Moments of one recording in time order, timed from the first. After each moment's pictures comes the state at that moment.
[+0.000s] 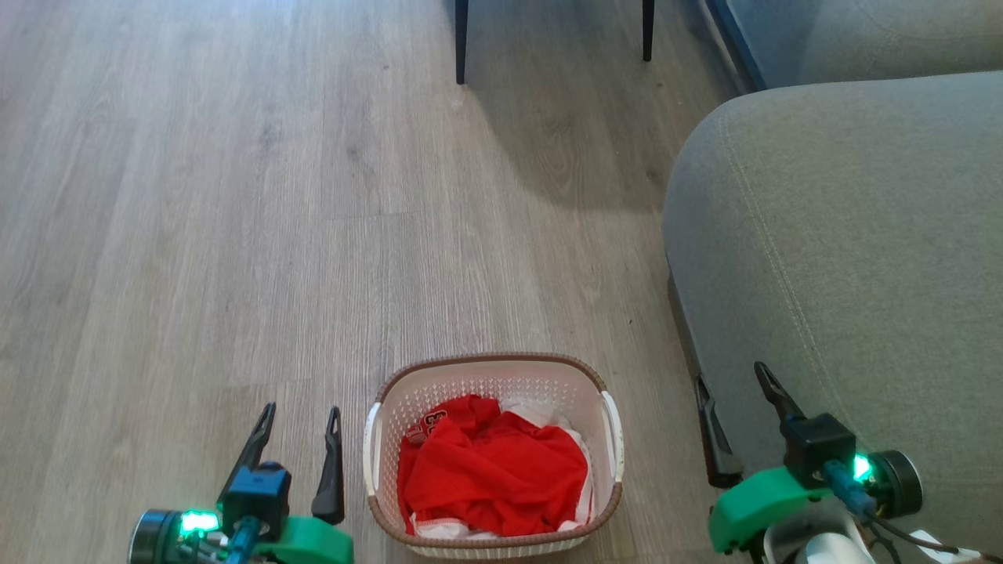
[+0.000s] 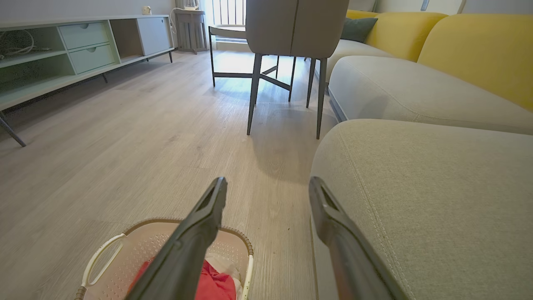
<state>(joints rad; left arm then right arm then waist) 0.11 0.12 -0.24 0.17 -0.04 0.11 -0.25 0.01 -0.04 0.16 0.22 0.06 0.13 -0.25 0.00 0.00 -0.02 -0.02</state>
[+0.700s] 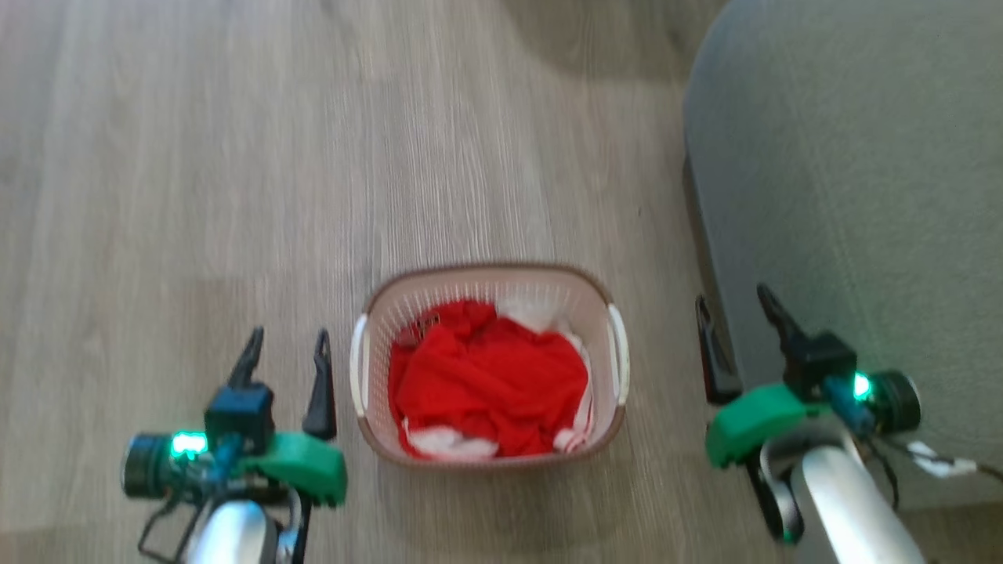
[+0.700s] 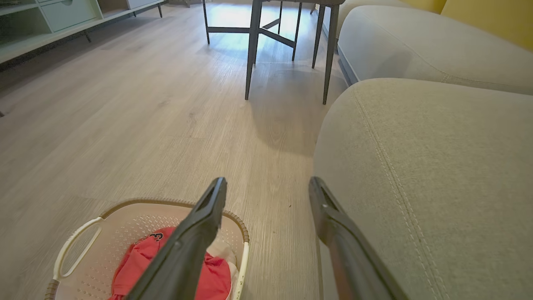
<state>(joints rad) -0.07 0.08 -0.19 0.27 -0.06 0.07 -0.25 -0.18 -0.04 0.15 0.33 0.07 0.13 -0.25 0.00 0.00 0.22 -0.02</state>
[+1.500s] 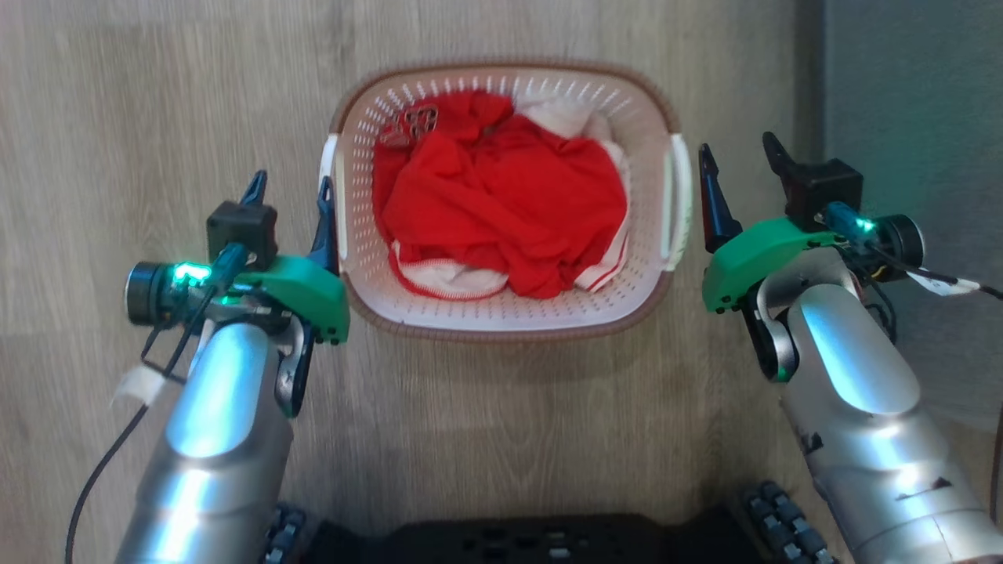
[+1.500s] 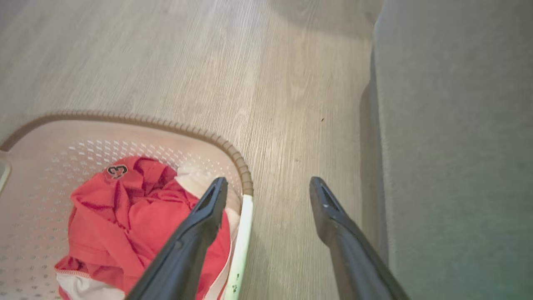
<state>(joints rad) -0.54 0.04 -0.18 0.67 -0.07 0.00 -0.25 -0.62 -0.05 0.18 0.66 0.15 0.13 -0.25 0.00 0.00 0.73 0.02</state>
